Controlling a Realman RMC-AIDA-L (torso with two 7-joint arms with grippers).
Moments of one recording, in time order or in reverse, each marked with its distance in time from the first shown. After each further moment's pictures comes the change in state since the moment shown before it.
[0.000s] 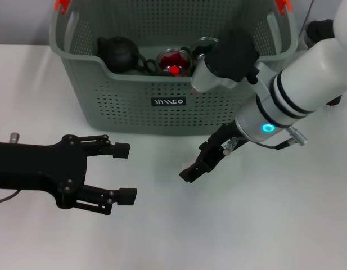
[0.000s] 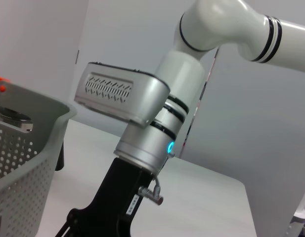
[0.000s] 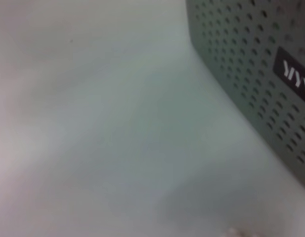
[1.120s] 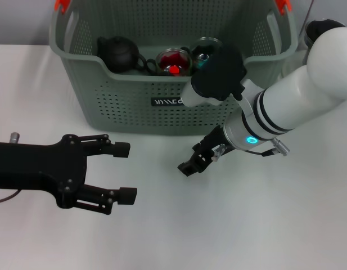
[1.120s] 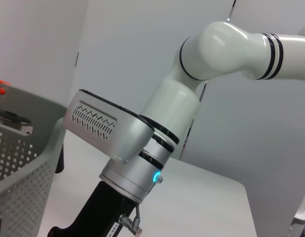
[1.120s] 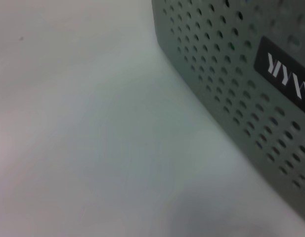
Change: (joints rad) left arm 0.000 0.000 -0.003 -0.008 -0.002 -0.002 0.011; right arm -0.001 0.003 -0.196 0.084 0.050 0.251 0.065
